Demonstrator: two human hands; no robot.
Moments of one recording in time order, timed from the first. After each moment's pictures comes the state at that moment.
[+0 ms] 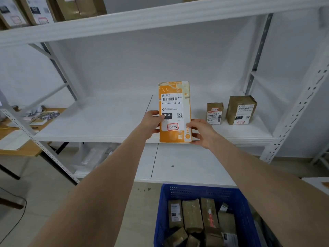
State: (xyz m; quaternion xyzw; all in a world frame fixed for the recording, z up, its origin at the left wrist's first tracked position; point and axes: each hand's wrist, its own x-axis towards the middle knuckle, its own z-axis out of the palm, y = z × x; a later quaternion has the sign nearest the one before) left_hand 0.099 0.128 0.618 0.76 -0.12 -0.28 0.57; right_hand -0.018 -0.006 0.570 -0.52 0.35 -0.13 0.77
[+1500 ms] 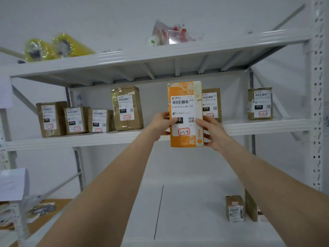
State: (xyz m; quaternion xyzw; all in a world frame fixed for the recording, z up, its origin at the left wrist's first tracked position) left_hand 0.155 0.178 0.914 0.69 -0.40 -0.12 0.59; right_hand 0.037 0.043 0.867 -0.60 0.15 -0.38 0.69
